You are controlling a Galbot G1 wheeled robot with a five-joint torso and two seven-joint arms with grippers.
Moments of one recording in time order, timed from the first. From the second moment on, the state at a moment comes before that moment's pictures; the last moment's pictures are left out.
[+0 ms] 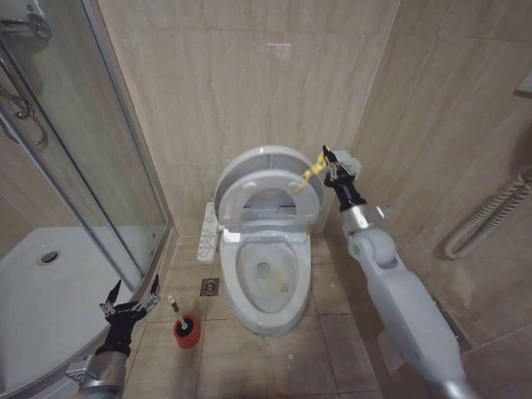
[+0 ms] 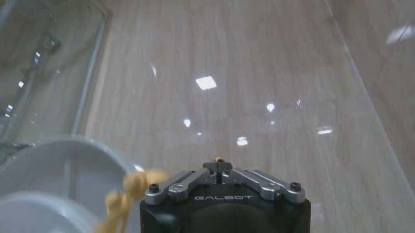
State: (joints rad) left arm 1.56 -1.33 -0.73 -1.95 -0.41 -0.17 0.03; right arm -0.62 1.18 0.36 1.59 0.57 0.27 -0.16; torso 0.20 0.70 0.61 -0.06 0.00
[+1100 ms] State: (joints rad) left arm 1.55 -1.31 -0.77 -1.92 -0.46 -0.19 0.03; right arm -0.14 1.27 0.23 0.92 0.58 0.29 -0.22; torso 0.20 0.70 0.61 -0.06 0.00
